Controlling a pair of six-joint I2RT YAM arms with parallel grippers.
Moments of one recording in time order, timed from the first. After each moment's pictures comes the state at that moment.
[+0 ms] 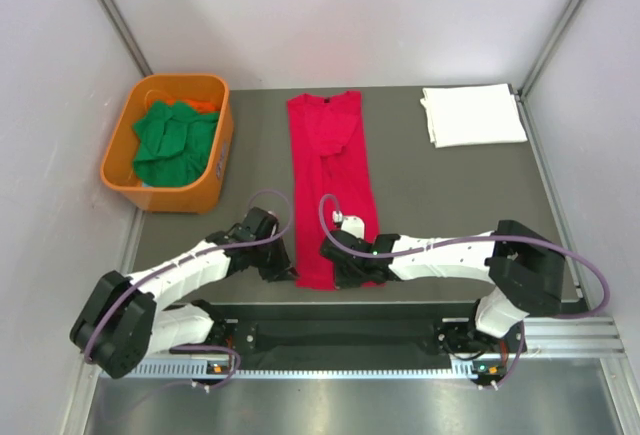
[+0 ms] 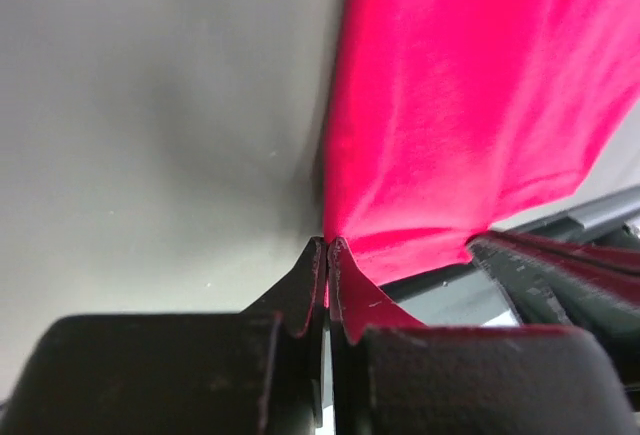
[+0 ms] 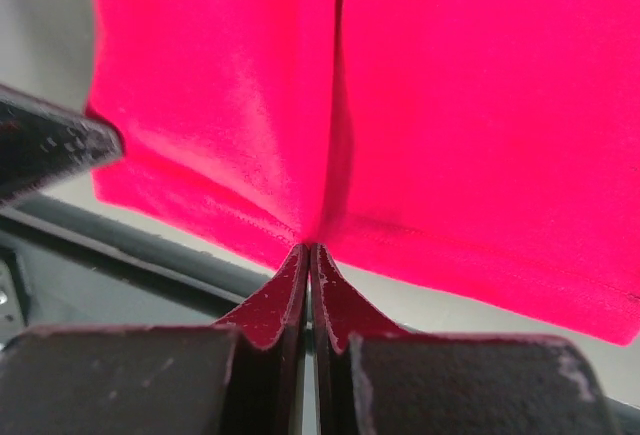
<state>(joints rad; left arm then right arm) -0.58 1.16 0.45 -0.36 0.28 -0.95 1.20 1.58 0.90 -0.41 0.20 1.02</state>
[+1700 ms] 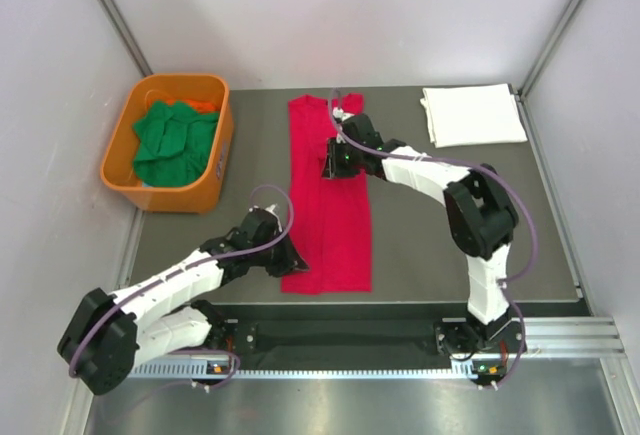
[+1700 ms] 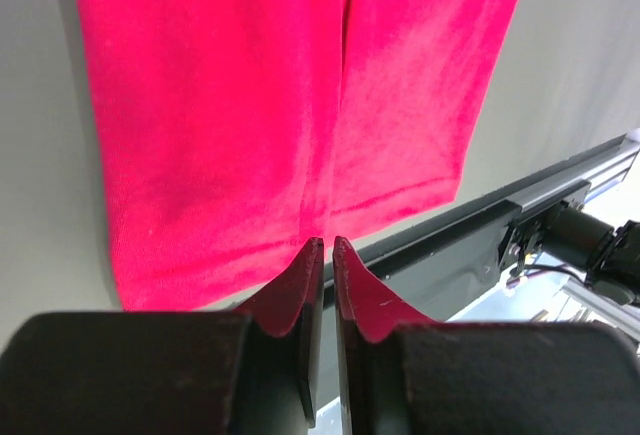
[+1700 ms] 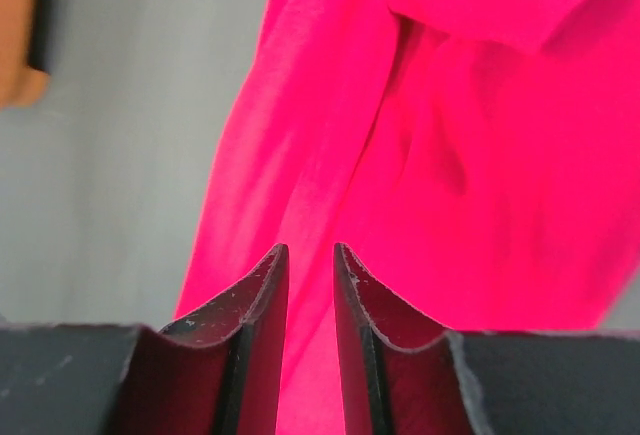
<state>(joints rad) -0.66 1.03 0.47 -0.31 0.25 -0.98 0.63 1.96 1.47 -0.23 -0.19 0.47</state>
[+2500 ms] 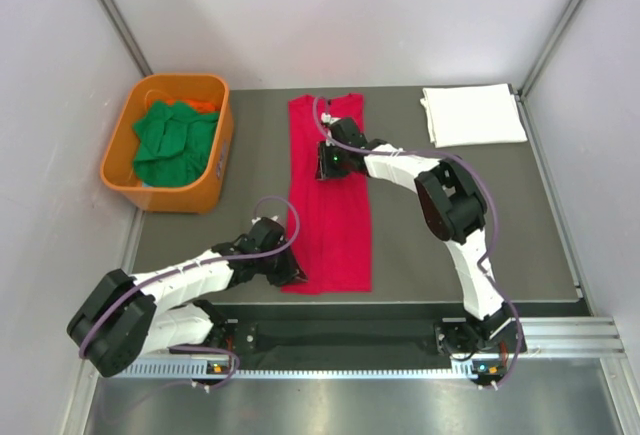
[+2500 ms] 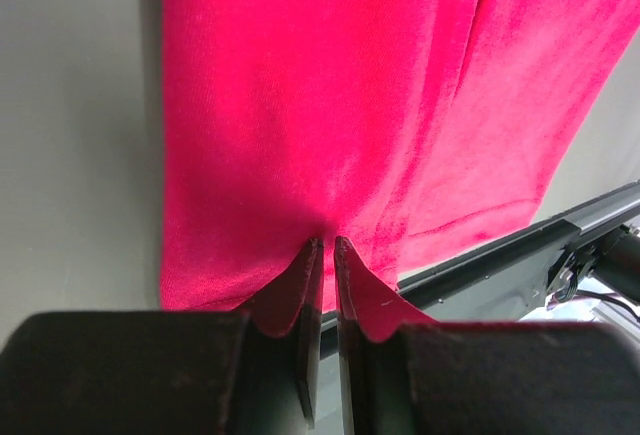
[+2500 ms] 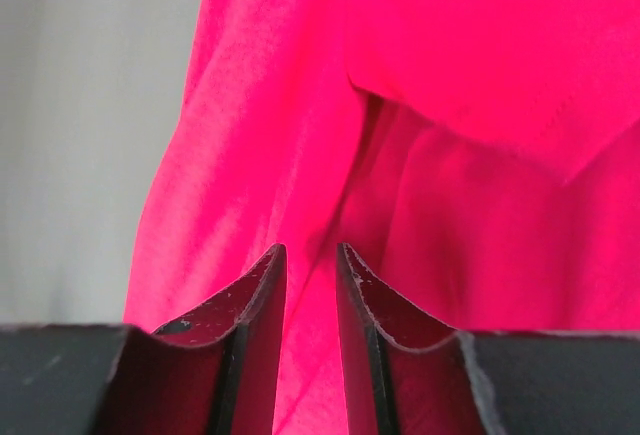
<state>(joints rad) -0.70 1.15 0.39 -0.20 0.21 -1.03 0.63 2.23 1.66 -0.23 -0.18 0.42</state>
